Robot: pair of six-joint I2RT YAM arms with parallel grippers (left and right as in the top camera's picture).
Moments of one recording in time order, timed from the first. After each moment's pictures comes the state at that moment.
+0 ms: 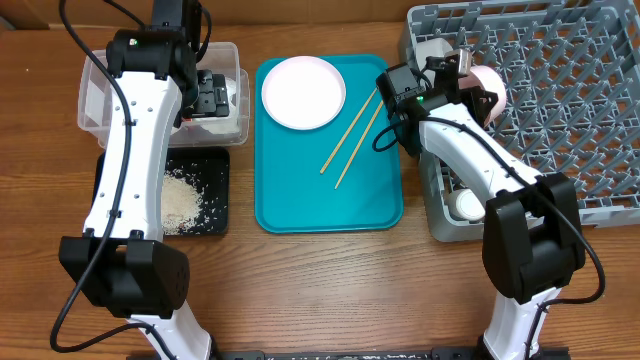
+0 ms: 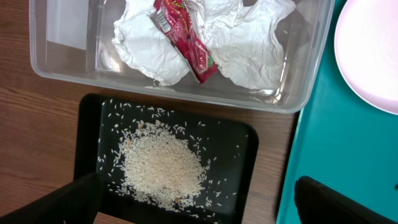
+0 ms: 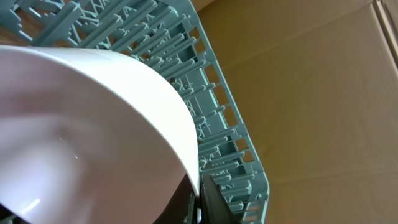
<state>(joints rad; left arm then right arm) -0.07 1.90 1.99 -1.35 -0.27 -0.20 0.38 2.01 1.55 -0.91 1.30 0.35</state>
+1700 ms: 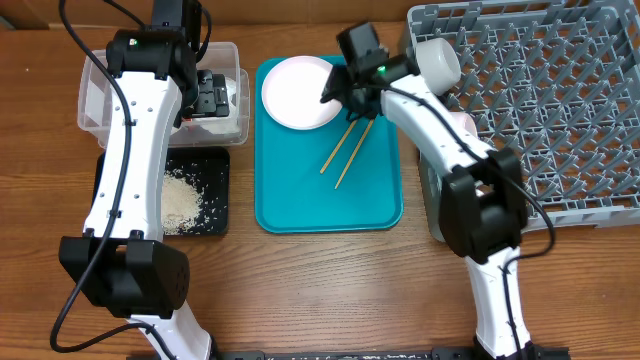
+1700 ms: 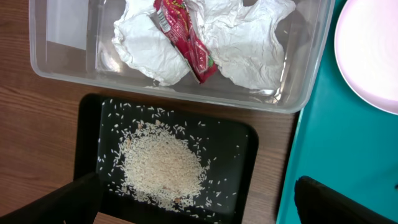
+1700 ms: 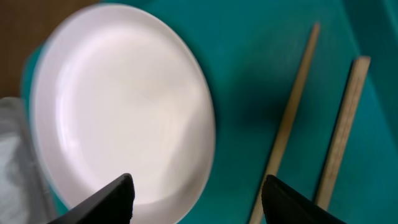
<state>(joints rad) -0.07 1.90 1.99 -1.35 -0.27 -0.20 0.45 2.34 2.01 -0.75 -0.01 0.84</state>
